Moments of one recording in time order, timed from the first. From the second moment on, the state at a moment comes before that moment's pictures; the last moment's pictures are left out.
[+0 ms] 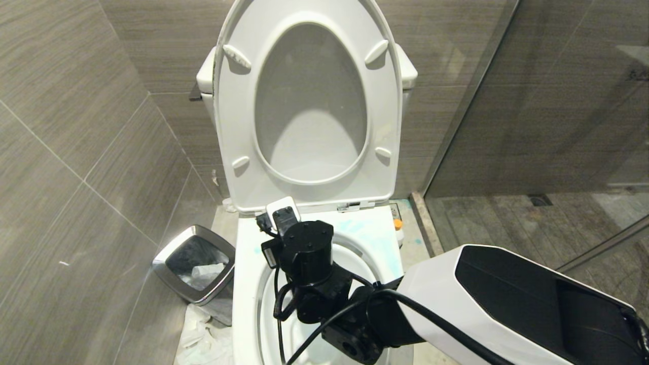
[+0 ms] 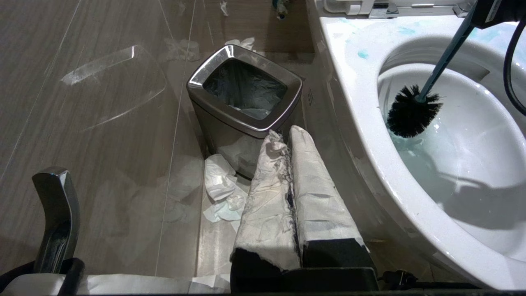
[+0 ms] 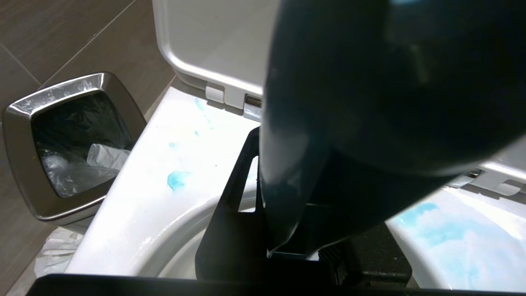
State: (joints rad) left arm 0.00 0.00 0.00 0.01 0.00 0.00; right arm 0.96 2.44 -1.51 -0.94 -0.62 -0.17
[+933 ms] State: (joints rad) left arm 0.00 0.00 0.00 0.00 0.00 0.00; right arm 0.96 2.44 -1.51 -0.94 -0.62 -0.17
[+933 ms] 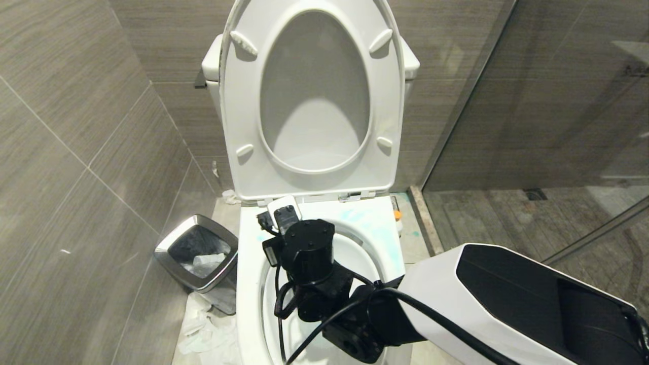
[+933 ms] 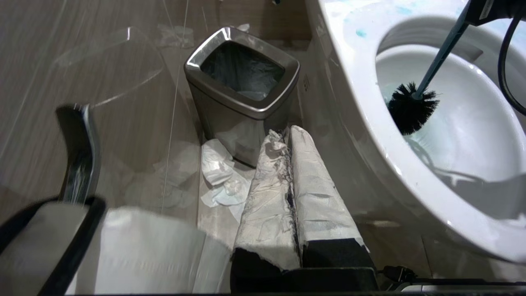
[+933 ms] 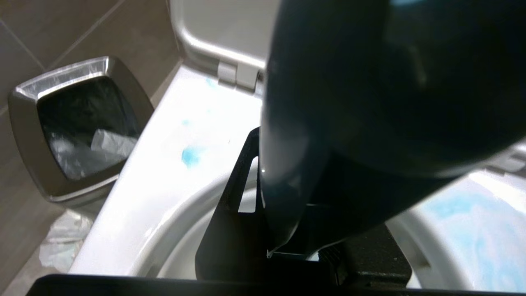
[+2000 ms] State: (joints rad) left arm 0.00 0.00 0.00 0.01 0.00 0.00; right arm 0.96 2.43 -1.52 -0.87 -0.62 -0.23
